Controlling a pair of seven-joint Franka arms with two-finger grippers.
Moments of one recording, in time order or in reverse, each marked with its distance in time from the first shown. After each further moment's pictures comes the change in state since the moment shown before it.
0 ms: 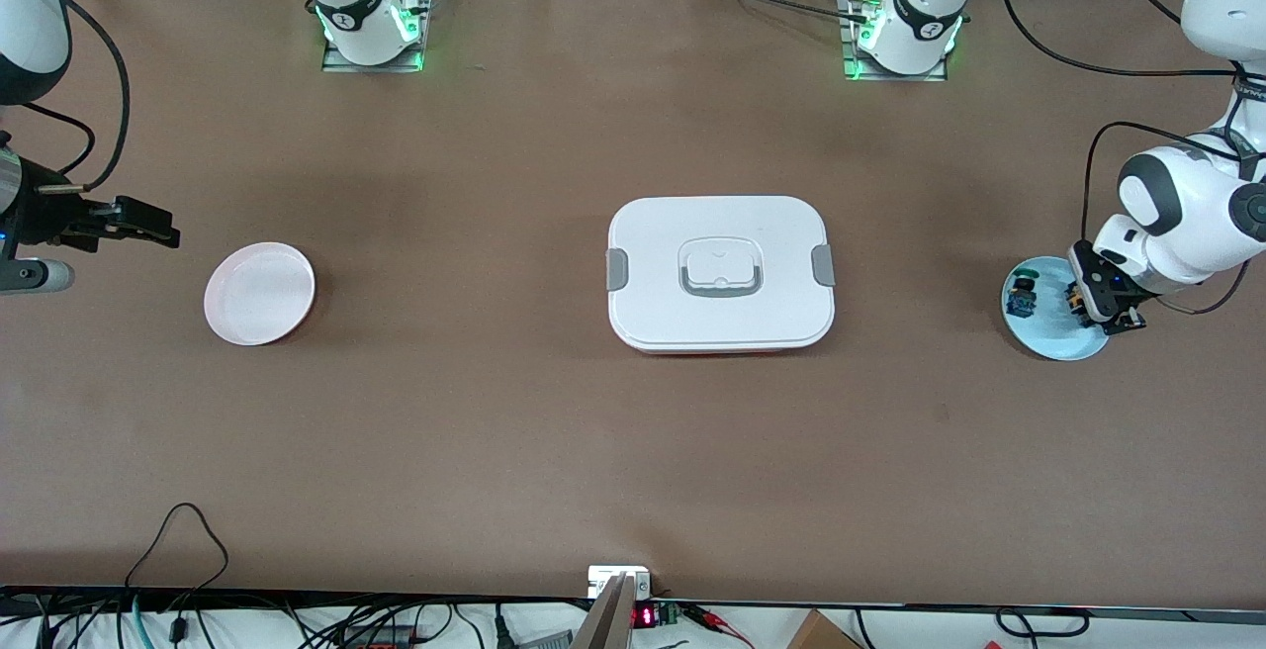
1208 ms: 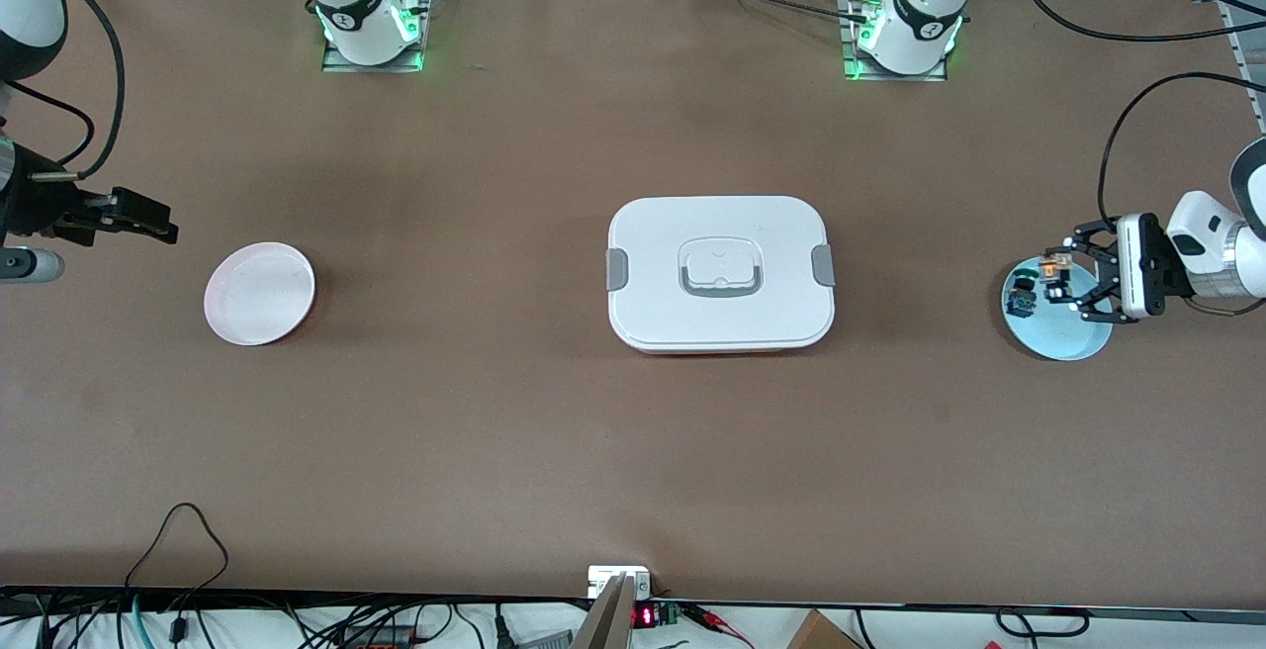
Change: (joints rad) left arm 0.006 -0.117 -0.122 0.353 -0.501 -0.968 0.141; right arm 0.008 -0.029 0.011 0.007 0.000 0.000 0.045
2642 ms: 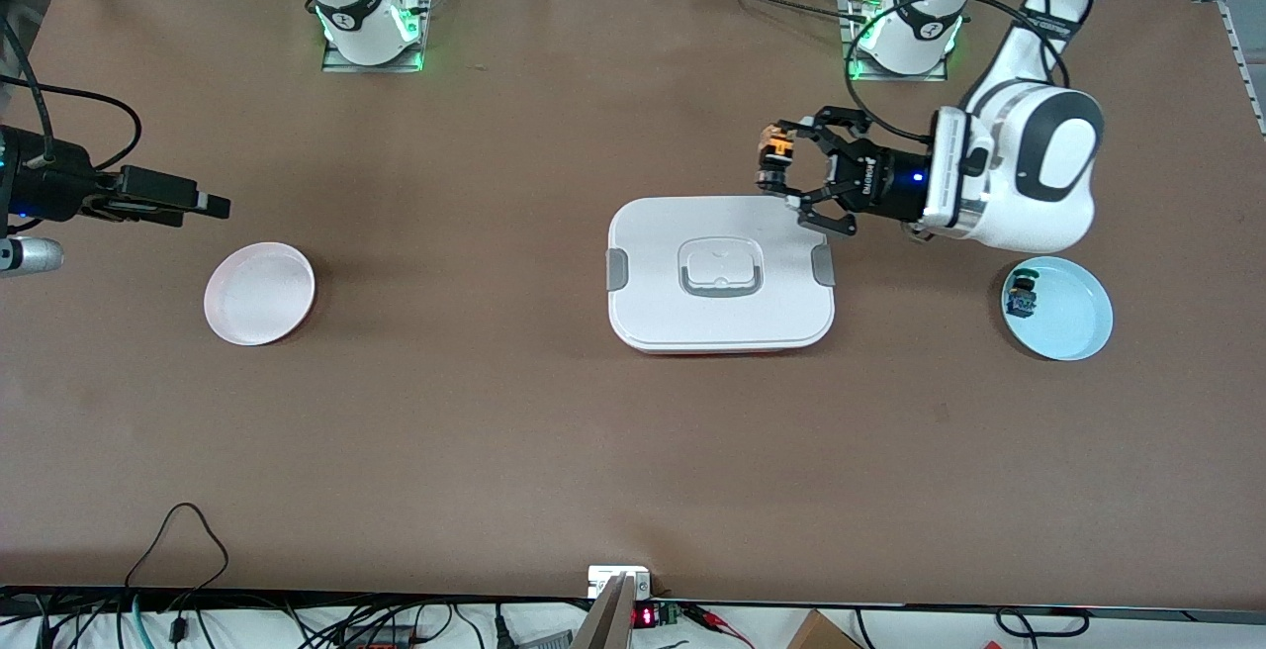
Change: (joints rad) left arm -0.005 -0.152 -0.520 -0.338 -1.238 -0.031 0.193; right arm -0.062 0.016 -0.011 -0.013 0.539 -0.130 0.012
